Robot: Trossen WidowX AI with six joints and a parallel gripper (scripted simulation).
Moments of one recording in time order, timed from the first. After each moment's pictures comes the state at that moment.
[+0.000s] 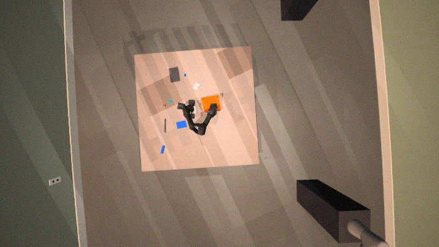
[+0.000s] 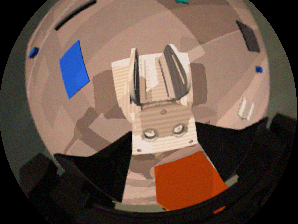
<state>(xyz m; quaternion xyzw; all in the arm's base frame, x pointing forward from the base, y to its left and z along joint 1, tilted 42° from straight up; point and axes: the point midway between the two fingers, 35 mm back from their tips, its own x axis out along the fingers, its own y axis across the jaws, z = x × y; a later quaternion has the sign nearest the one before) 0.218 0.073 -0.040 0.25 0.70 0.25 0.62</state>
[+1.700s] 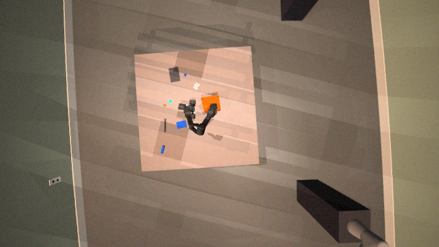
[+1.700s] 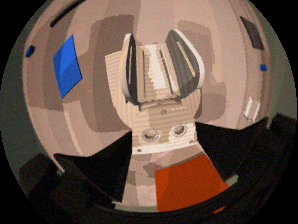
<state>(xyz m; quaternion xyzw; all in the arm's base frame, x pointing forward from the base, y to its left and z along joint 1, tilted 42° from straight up) 0.212 0.084 -0.052 0.25 0.70 0.25 0.62</state>
